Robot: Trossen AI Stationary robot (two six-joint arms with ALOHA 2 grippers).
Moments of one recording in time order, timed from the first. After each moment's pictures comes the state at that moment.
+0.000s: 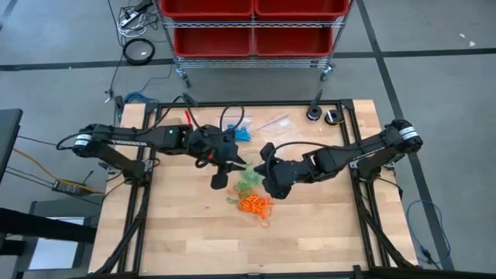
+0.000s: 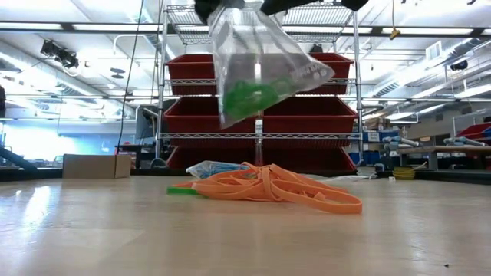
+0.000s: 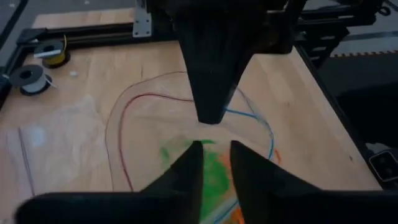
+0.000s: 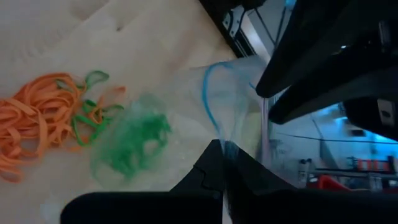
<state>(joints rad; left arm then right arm) -0.03 1.41 1.31 -0.48 0.08 0.04 0.31 1.54 1.36 -0.49 0.52 -0.72</state>
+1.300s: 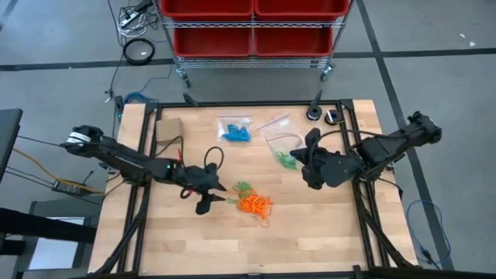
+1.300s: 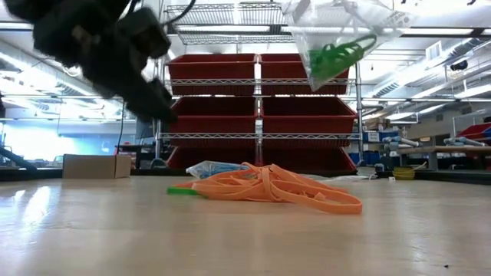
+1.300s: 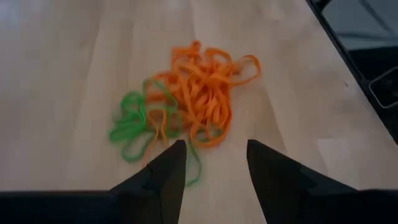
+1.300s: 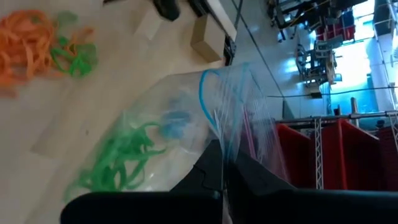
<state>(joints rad) -0.23 1.32 0.51 0.23 0.00 -0.24 0.47 1.25 1.35 -0.89 0.83 -0.53</state>
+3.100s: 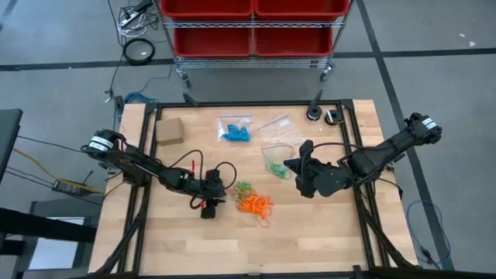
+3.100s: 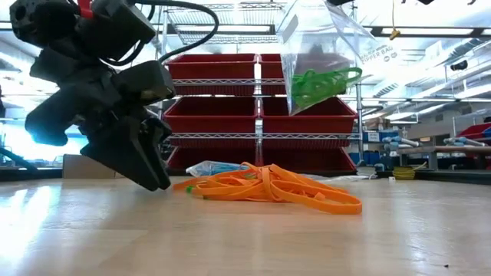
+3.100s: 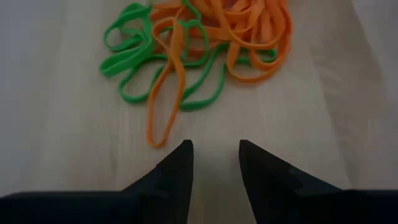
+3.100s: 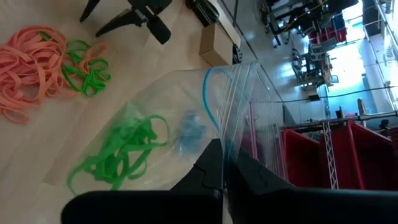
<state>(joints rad) -0.28 1.58 0.56 0.18 -0.15 -0.18 0.49 1.24 1.12 -0.60 0.84 -0.53</state>
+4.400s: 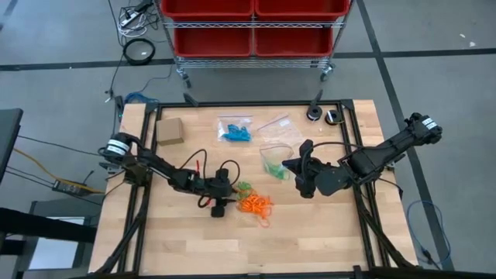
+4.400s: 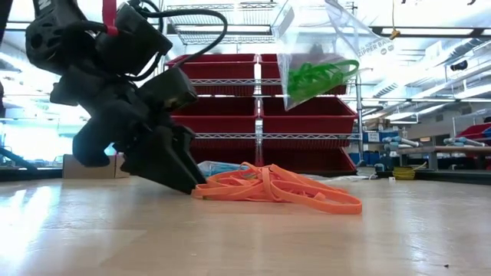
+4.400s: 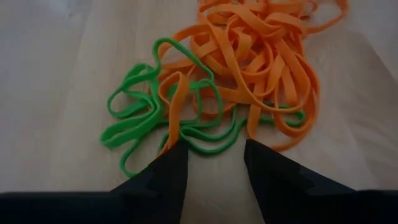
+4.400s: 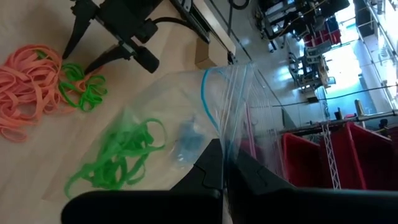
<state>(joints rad) -0.22 1.77 0.57 0.51 -0.16 -0.09 0.49 1.24 1.12 -0.55 0.83 -0.53</state>
